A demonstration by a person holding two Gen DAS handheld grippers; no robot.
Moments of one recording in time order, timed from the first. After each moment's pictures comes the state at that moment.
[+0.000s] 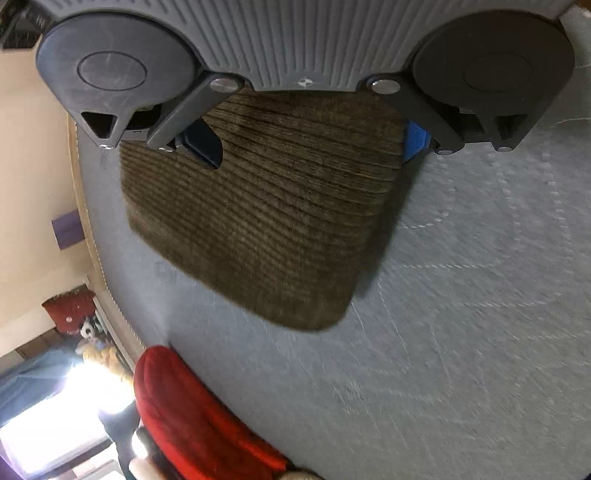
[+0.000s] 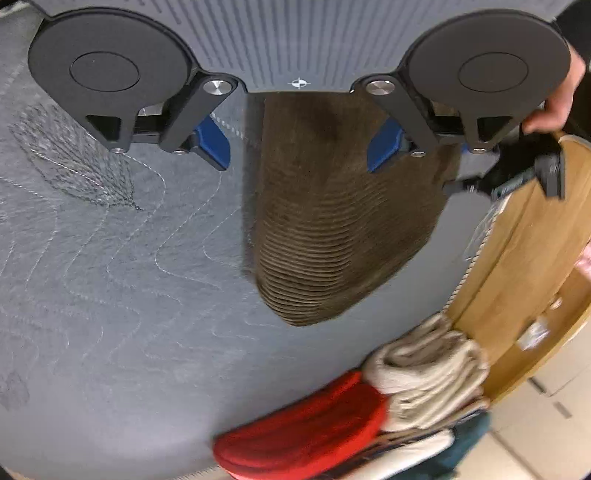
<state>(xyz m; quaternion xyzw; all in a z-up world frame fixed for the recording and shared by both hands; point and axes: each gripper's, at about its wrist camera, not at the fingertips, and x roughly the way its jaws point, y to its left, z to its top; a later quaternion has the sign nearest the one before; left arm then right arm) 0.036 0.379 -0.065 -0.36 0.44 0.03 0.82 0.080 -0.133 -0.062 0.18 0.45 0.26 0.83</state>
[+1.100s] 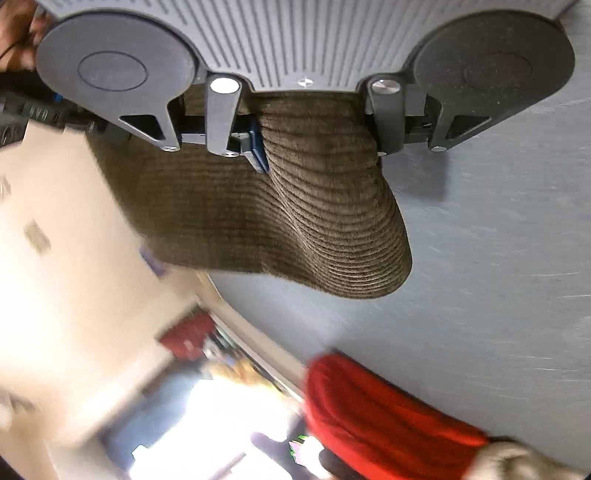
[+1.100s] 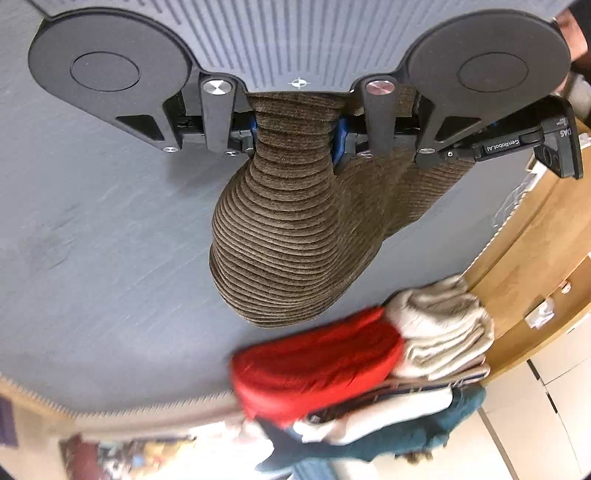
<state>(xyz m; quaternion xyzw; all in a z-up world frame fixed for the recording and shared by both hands) 0.141 0.114 -0.051 -0.29 0.32 -0.13 0.89 0.183 -0.272 0.009 0.10 0.36 0.27 0.89</state>
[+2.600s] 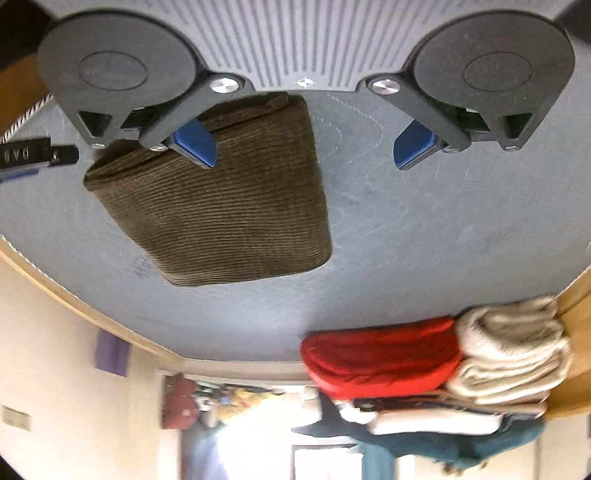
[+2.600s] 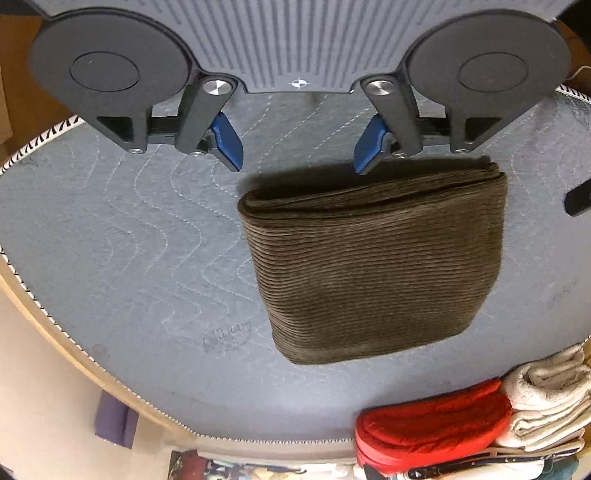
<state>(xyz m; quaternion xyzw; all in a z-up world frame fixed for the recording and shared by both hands) -0.065 -0.041 0.024 0.01 0.31 0.03 0.95 0.029 -0.267 -0.019 -0.02 0.44 0.03 0.90</state>
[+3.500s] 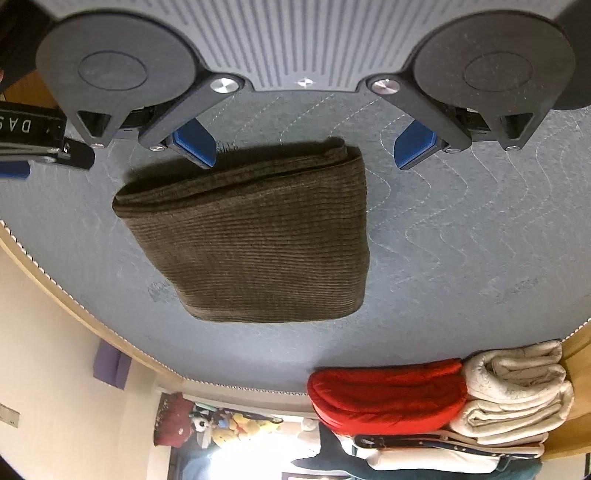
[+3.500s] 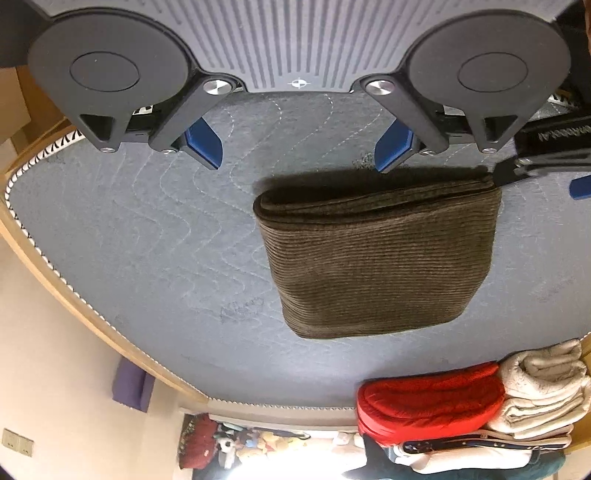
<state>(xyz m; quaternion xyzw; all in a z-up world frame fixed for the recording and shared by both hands) -0.075 -0.077 0.002 -0.03 0.36 0.02 0.93 -0.023 -0.259 -0.011 -0.04 0.38 0.01 0.92</state>
